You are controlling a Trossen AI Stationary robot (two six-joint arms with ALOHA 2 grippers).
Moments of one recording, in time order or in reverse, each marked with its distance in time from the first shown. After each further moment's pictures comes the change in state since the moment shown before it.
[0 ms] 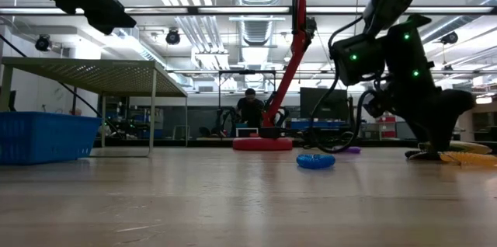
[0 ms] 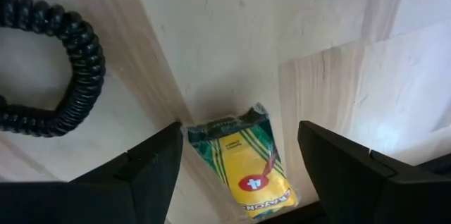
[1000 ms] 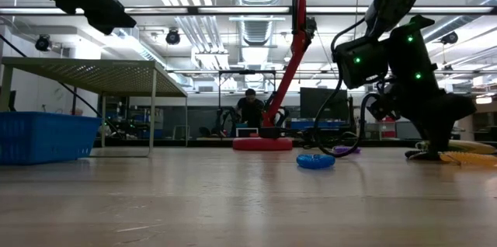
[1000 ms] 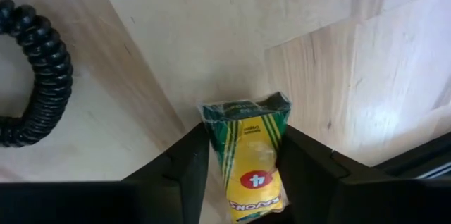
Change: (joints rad) left arm 0.000 0.000 0.000 0.000 0.000 0.000; right arm 0.000 0.000 -0.020 -0.003 0.030 0.074
